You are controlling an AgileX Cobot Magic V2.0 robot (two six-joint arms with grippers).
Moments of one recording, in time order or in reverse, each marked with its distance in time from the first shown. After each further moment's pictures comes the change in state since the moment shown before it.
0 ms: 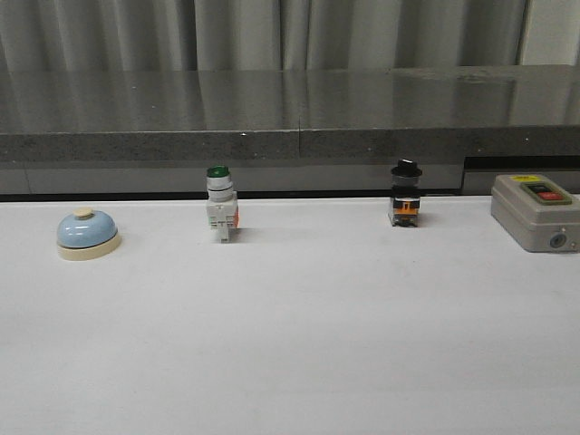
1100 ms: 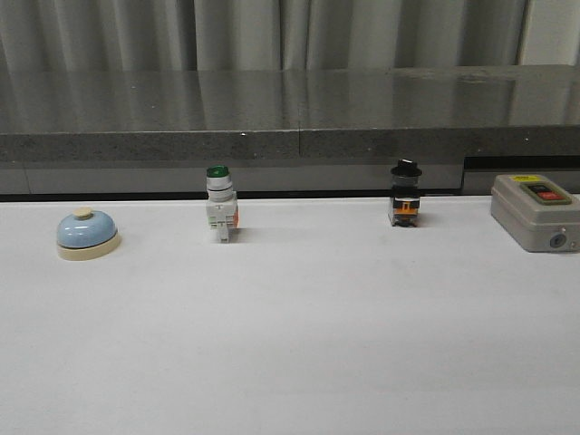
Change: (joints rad) left arm 0.000 0.395 -0.438 -0.039 0.406 0.000; right arm 0.000 0.000 0.000 0.000 0.000 -0.002
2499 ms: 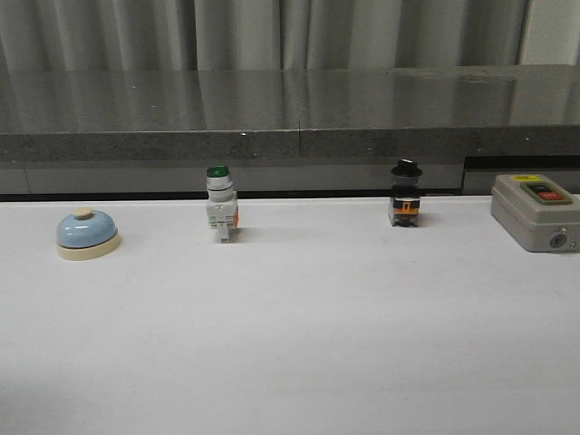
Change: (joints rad) left arm 0.000 0.555 -0.355 0.000 0.349 0.000; right arm -0.001 0.000 0.000 0.000 -0.001 -0.002
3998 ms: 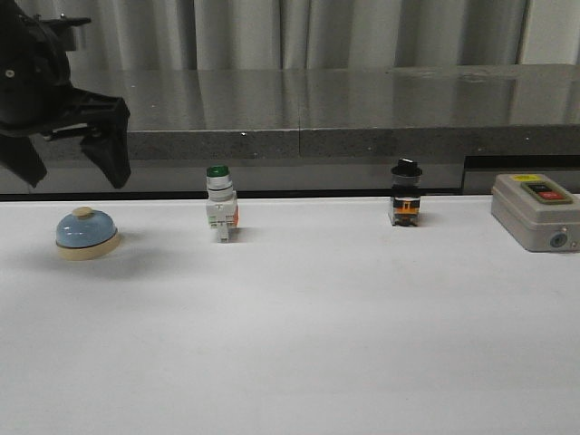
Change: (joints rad) left arm -0.072 0.904 -0.543 0.003 -0.077 0.002; right arm 0.000 0.000 0.000 0.000 0.000 0.004
